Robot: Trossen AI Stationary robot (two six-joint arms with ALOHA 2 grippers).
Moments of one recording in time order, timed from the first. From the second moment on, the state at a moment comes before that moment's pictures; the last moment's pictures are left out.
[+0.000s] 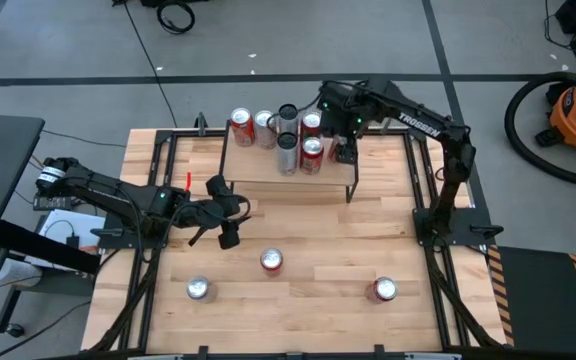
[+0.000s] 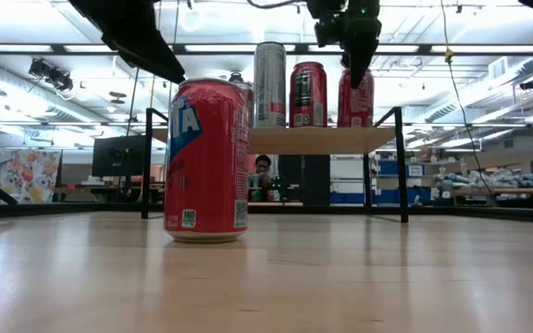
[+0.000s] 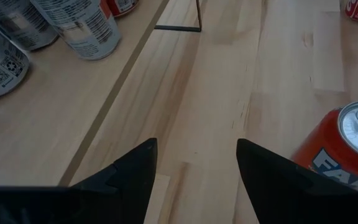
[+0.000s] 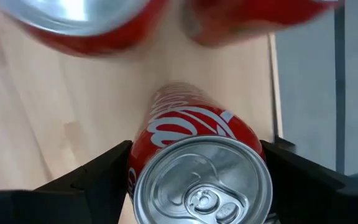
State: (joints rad) left arm -0.24 1.11 0.84 -0.46 -0.51 -0.22; right arm -0.47 1.80 2.03 -1.57 0.10 -0.28
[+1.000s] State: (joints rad) left arm -0.23 1.11 0.84 -0.42 -0.51 -0.12; right arm -0.65 1.80 2.03 -1.43 -0.02 -0.43
